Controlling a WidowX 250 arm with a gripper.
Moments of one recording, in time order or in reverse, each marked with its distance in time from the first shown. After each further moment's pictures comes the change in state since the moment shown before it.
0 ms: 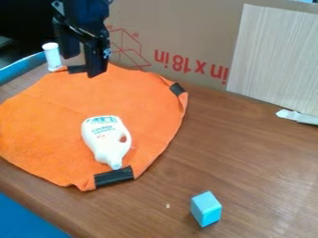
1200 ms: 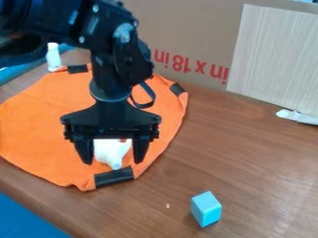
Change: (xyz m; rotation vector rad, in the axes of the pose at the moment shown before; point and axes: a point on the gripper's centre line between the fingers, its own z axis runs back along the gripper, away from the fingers) arm -0.048 -0.120 -0.039 0.020 -0.056 0.846
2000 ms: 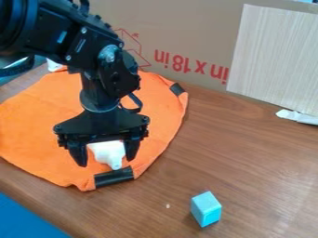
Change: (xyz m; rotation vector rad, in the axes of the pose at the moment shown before) arm 0.010 0.011 -0.016 -0.010 -0.062 0.111
